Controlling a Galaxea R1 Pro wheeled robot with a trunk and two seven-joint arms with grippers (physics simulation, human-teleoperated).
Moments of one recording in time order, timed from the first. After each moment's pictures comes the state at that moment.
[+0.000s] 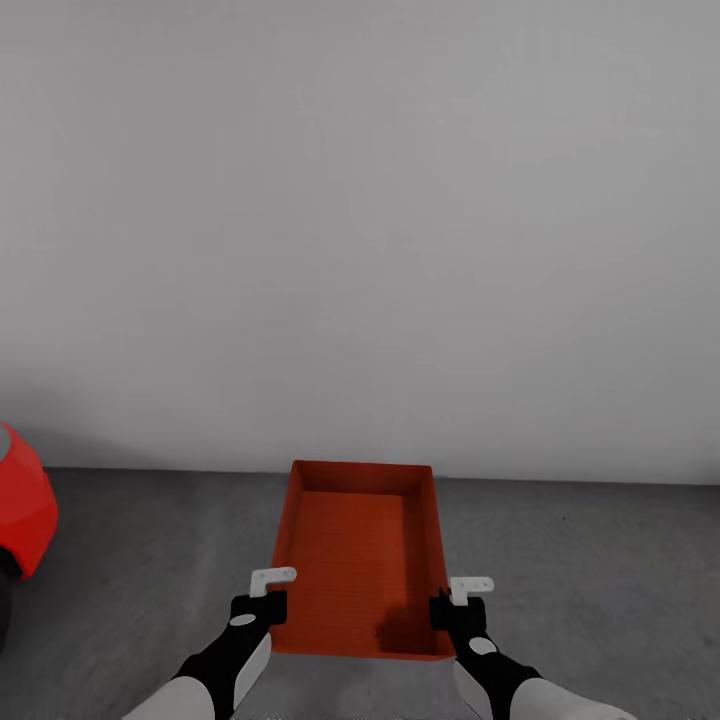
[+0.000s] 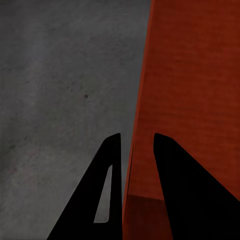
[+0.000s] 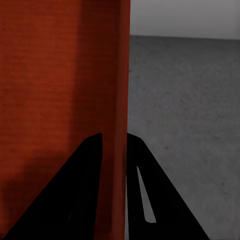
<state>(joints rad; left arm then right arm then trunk) -0.59 -0.12 0.03 -0.30 -0.01 0.00 0.23 -0.63 0.10 0.21 -0.07 -0.15 -0.33 -0.16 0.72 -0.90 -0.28</state>
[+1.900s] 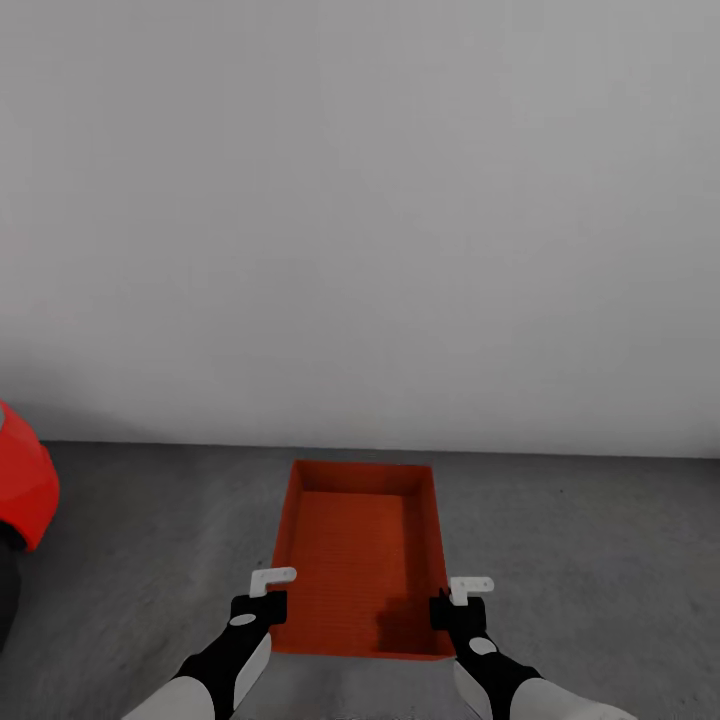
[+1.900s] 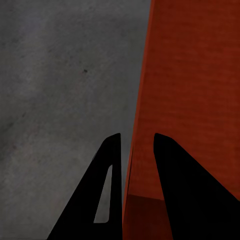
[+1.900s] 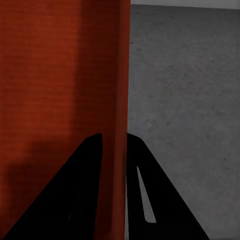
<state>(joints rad) -0.59 -0.12 0.03 -0.30 -0.01 0.00 0.23 -0.63 0.10 0.21 -0.07 -0.15 -0.33 -0.16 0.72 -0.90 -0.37</state>
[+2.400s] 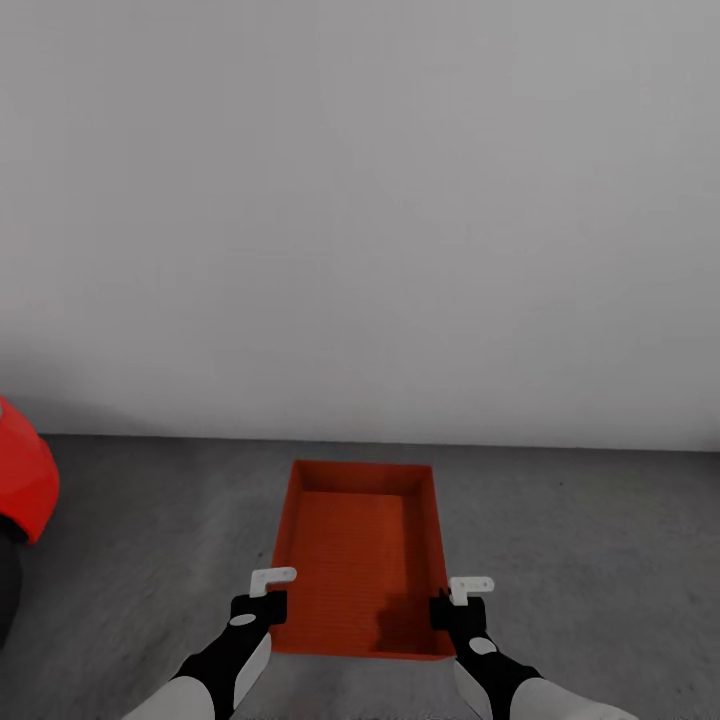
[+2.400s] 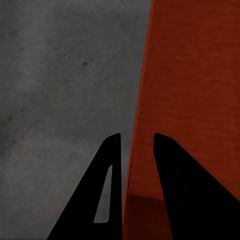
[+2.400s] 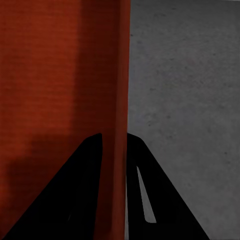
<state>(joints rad) -0.59 -0.12 0.03 -0.30 -0.01 0.00 0.23 -0.63 0.10 0.21 -0.07 -0.15 -0.33 -0.16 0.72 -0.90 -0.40</state>
